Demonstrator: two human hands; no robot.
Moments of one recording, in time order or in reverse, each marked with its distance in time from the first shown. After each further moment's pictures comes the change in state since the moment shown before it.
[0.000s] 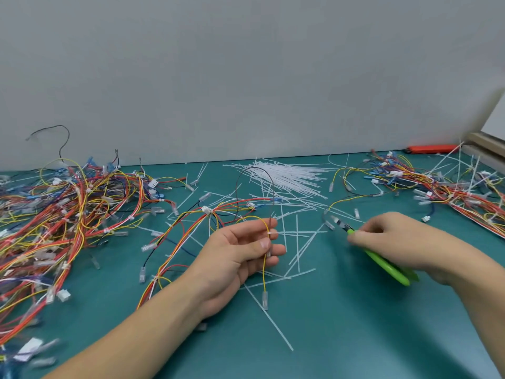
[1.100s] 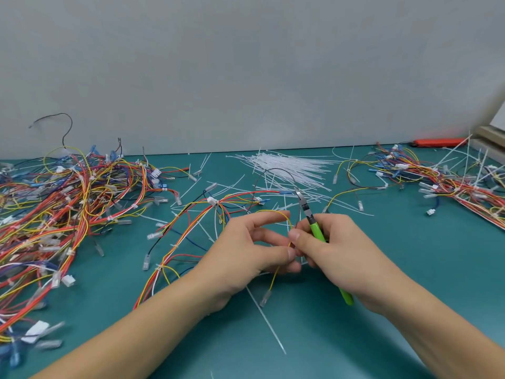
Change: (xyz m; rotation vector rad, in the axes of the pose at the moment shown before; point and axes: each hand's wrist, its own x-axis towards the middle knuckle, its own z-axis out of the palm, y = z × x) left_hand -0.013 0.002 0.015 0.362 -0.030 0.015; right_hand -0.037 -0.058 0.074 0.557 -0.023 -0.355
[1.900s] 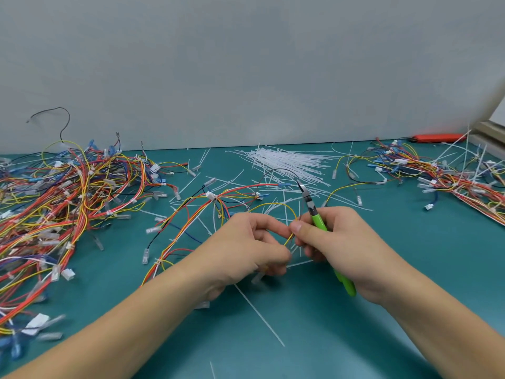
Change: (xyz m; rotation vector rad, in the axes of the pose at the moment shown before) left_hand -0.002 0.011 -0.004 0.296 -0.055 -0.114; right_hand -0.001 -0.005 -0.002 0.170 -0.004 0.036
